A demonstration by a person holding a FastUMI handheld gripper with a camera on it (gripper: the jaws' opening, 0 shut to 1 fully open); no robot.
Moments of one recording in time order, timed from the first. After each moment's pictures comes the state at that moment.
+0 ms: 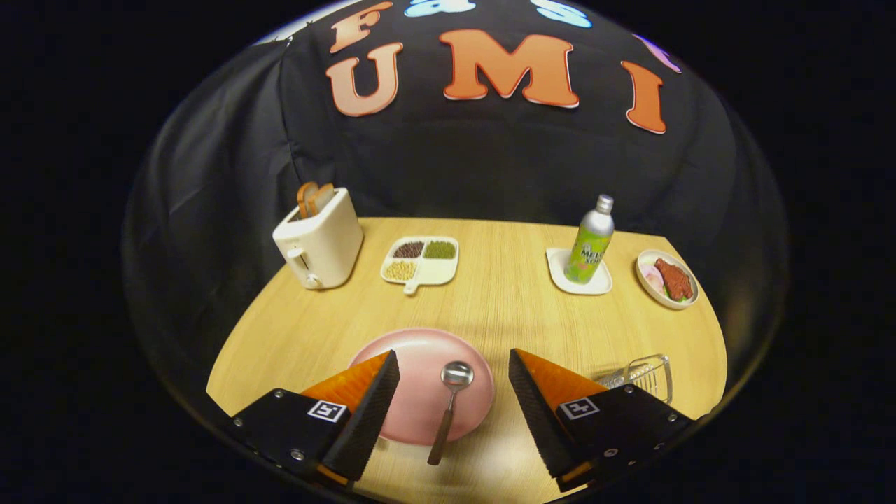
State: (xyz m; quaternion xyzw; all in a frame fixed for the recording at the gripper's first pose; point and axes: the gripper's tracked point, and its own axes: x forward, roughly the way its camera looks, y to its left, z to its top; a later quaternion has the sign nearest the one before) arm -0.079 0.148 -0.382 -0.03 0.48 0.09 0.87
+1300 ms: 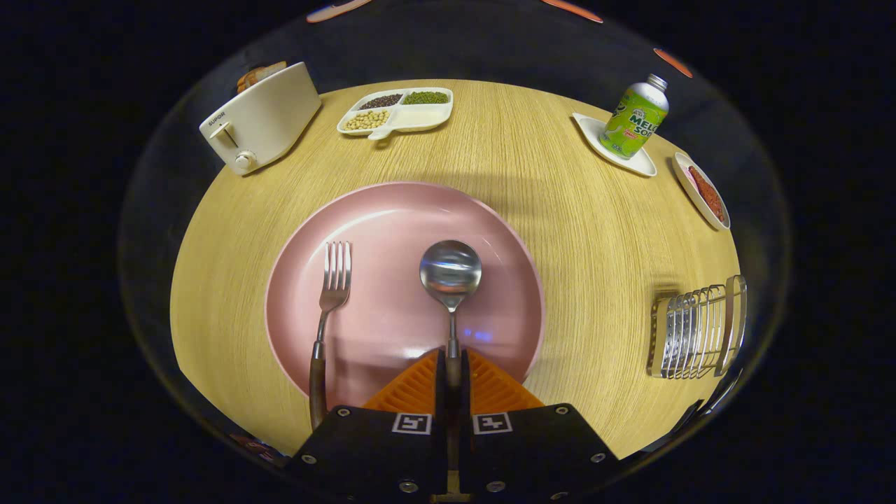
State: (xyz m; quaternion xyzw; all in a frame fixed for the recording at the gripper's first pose) arm -0.139 0.153 -0.489 -0.06 0.66 0.05 0.75
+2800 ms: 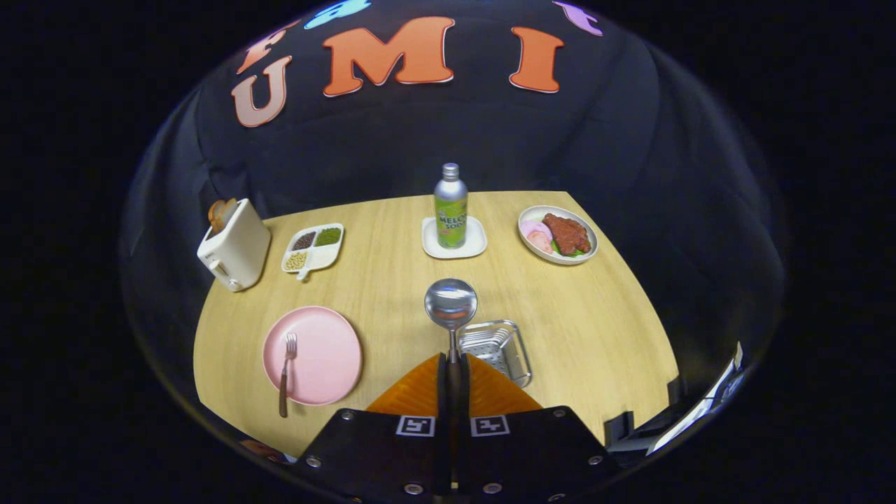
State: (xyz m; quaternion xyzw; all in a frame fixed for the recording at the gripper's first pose) arm -0.105 -0.053 -0.326 -0.02 0.53 -0.06 0.84
